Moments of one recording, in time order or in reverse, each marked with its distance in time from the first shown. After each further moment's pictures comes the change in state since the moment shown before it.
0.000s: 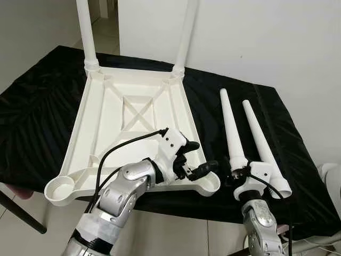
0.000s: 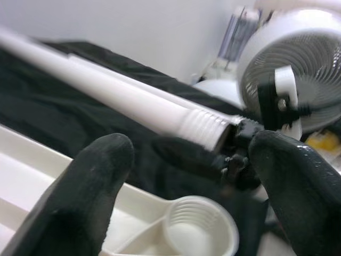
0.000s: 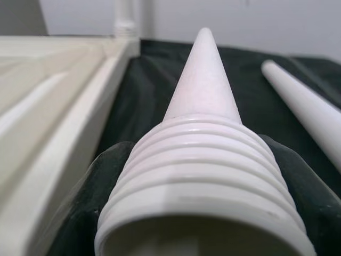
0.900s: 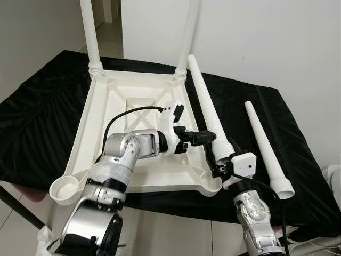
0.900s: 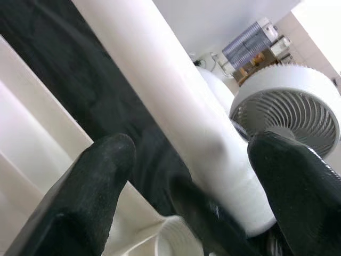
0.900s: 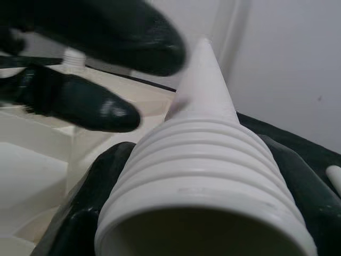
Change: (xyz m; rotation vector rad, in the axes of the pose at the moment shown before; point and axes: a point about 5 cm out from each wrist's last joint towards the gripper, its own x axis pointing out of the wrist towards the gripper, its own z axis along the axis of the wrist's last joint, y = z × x) left arm 0.028 0.057 0.029 -0.504 0.147 0.103; right arm 0.005 0.040 0.028 -0.199 -0.196 0.265
